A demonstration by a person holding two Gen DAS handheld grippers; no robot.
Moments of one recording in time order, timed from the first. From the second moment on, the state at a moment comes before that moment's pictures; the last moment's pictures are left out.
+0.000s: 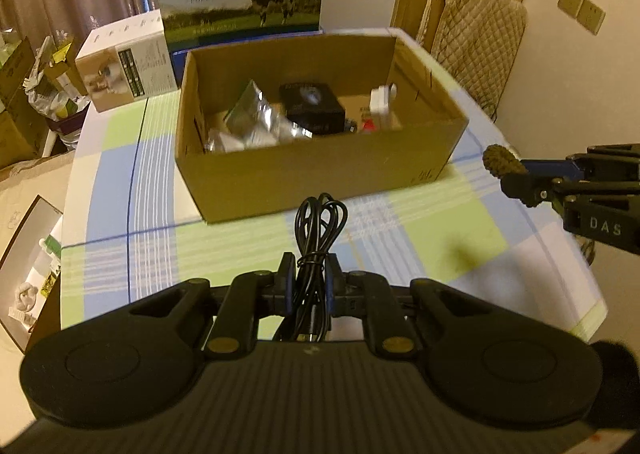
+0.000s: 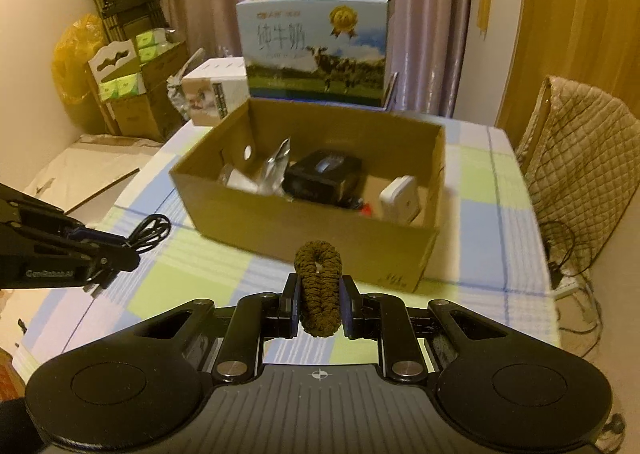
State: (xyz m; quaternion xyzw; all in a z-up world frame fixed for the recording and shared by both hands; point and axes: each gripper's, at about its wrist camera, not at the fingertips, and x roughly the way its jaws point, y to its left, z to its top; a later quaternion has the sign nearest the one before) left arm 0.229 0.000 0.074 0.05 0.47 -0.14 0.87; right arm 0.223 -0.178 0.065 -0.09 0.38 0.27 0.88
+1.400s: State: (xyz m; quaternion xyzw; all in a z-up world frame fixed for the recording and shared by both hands) left arm 0.420 0.004 0.096 0.04 0.50 -0.11 0.86; right arm 0.401 -0.125 0.079 -0.14 0.45 0.29 0.83
